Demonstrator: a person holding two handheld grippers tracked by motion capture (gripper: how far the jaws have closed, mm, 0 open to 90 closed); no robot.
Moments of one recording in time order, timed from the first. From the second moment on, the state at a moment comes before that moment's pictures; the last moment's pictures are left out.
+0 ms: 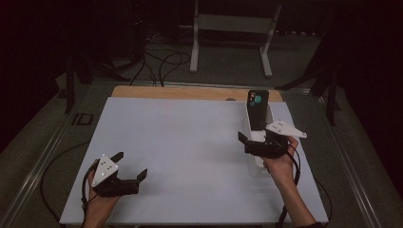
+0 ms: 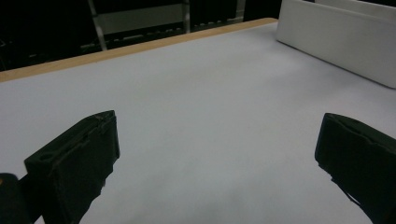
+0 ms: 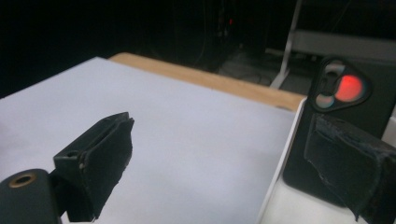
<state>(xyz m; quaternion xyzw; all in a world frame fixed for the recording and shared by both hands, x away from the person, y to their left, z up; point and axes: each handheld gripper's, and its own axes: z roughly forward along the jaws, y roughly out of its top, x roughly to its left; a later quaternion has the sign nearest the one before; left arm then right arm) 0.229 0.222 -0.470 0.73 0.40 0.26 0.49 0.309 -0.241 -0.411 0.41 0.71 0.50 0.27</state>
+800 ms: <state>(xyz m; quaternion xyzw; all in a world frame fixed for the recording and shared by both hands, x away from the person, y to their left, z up) 0.224 0.223 -0.466 0.72 0.39 0.27 0.50 0.248 -0.262 -0.455 0.39 0.69 0.55 0.27</state>
